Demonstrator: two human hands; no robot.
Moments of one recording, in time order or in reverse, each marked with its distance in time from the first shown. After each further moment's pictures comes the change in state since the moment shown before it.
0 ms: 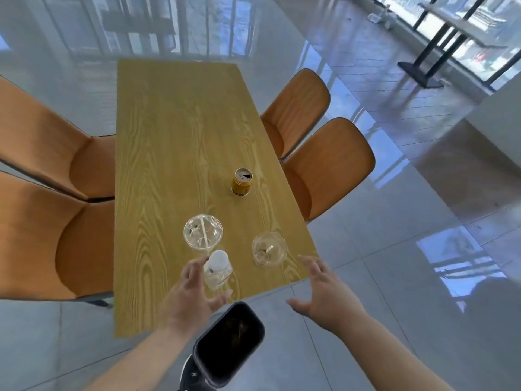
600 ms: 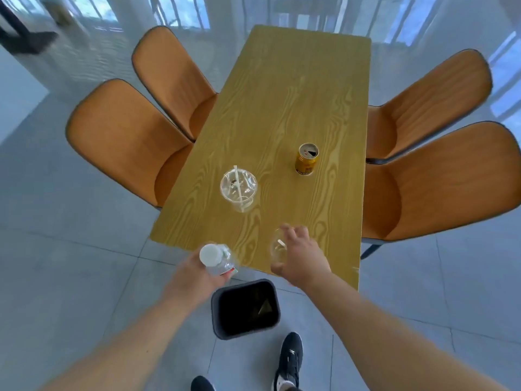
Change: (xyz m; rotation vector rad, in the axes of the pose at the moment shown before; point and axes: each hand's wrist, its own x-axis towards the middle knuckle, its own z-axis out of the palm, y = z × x) left_hand -0.056 0.049 0.085 -0.133 0.330 -0.625; right_hand 0.136 0.012 0.050 -0.134 -0.212 -0.518
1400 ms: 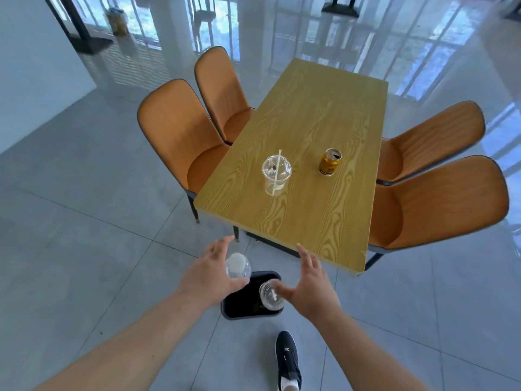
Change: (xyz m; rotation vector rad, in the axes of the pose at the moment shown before) left_hand -0.147 -0.049 -0.036 0.068 -0.014 0.120; right_hand -0.163 -0.038 0.073 0.157 0.045 0.012
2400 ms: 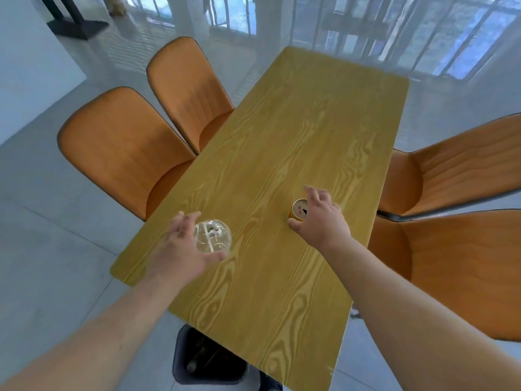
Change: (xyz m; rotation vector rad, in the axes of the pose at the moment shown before) left_hand 0.300 0.145 -0.003 0.168 0.141 -0.230; right_hand 0.383 0.043 -0.238 -0.268 0.085 -0.121
